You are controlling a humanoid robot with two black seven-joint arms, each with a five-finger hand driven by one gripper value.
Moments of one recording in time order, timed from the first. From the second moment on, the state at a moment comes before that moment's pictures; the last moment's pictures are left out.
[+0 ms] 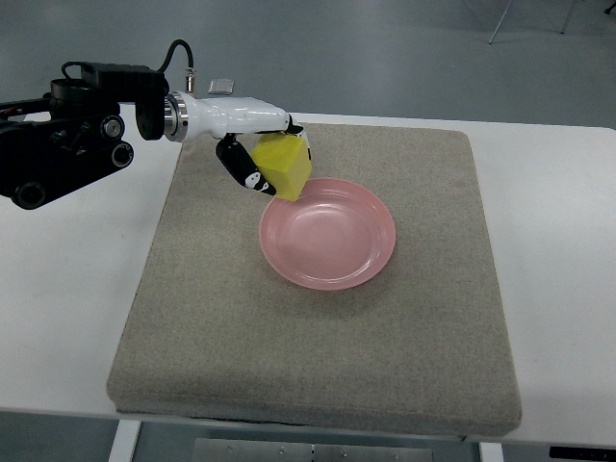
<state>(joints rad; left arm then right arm) -1.27 0.50 -0.12 -1.15 1.40 -0.23 -0.27 0.02 0.00 -0.01 0.17 0.06 0.00 0.14</state>
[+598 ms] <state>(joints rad) -1.18 0.33 -0.10 -1.07 1.50 -0.17 -0.25 0.02 0.00 -0.01 0.17 0.06 0.00 0.14</state>
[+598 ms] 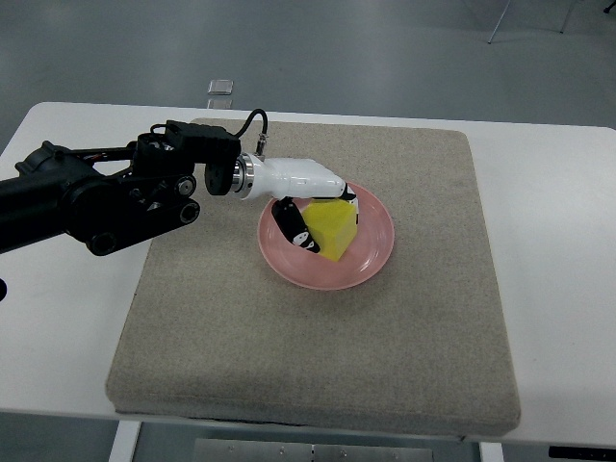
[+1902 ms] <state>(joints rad) -1.03 0.47 -0.36 -0.78 0.31 -0.20 -0.25 0.02 0.00 -0.01 0.17 0.06 0.00 0.14</state>
